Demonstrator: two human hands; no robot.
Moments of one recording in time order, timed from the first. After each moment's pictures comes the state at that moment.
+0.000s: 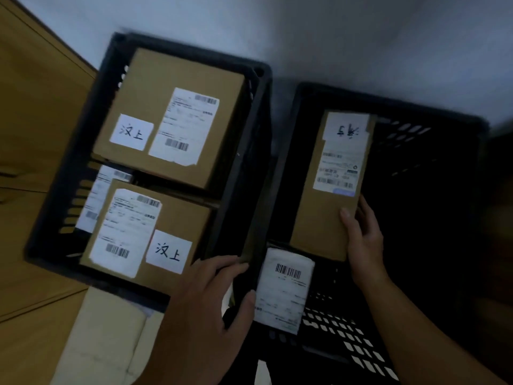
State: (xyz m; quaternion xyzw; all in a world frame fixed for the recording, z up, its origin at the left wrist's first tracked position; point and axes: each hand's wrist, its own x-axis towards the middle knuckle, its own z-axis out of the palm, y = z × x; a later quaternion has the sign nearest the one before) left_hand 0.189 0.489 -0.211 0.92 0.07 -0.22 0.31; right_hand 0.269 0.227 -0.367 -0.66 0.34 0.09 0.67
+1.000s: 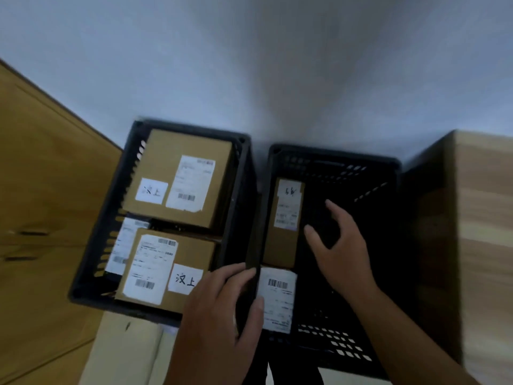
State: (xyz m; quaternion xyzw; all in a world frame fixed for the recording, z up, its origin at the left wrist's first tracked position) left_hand 0.203 0.476 -0.104 0.93 0.00 -0.14 0.34; right_hand 0.276 0.250 -0.198 -0.88 0.16 0.03 0.44
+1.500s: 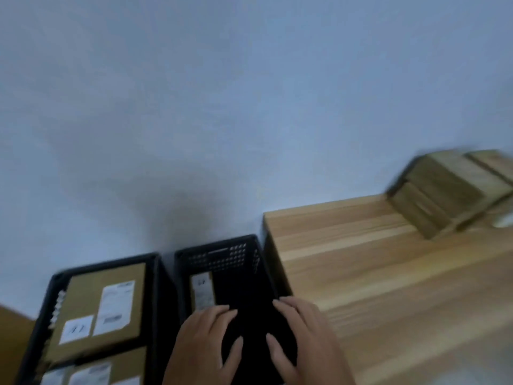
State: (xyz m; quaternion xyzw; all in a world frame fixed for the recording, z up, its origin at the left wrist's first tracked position) left_hand 0.165 0.413 0.037 0.90 -0.35 -0.04 0.24; right_hand 0.056 0.225 0.072 -0.96 0.11 -0.16 0.21
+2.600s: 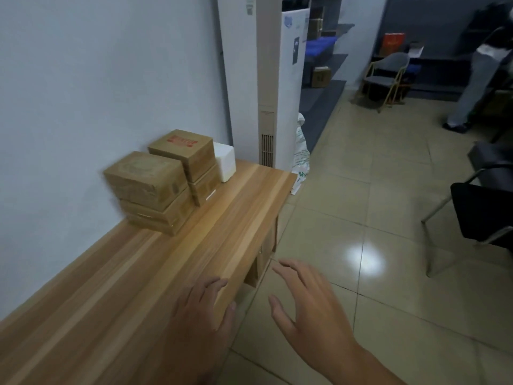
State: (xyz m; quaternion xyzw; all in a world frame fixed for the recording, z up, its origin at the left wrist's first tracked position) left_hand -0.183 -0.111 0.101 0.74 -0.62 -0.07 0.25; right_hand -0.392 -0.167 0.108 -0.83 0.46 -0.30 0.09
